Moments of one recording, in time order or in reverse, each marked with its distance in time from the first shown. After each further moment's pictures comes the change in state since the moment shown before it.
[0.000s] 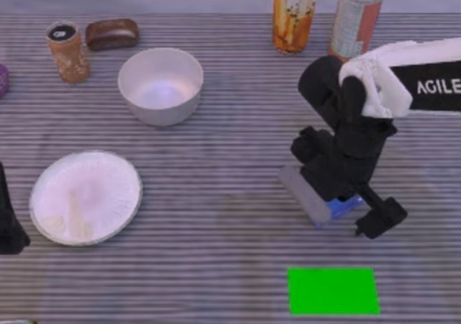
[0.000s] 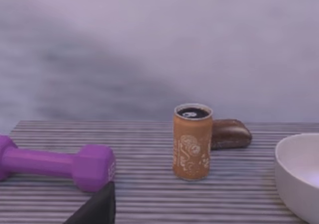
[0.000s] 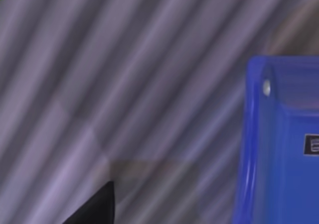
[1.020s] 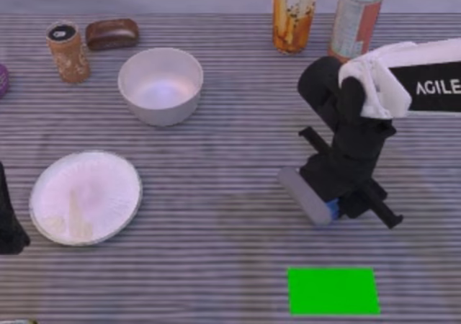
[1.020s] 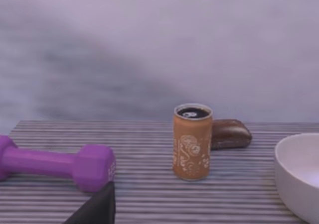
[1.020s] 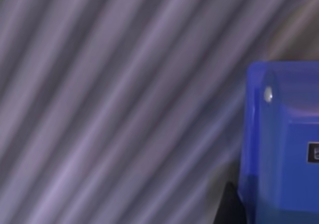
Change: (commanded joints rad) left arm 0.000 0.000 0.000 0.000 0.000 0.000; right arm 0.000 0.000 0.000 0.000 0.000 0.000
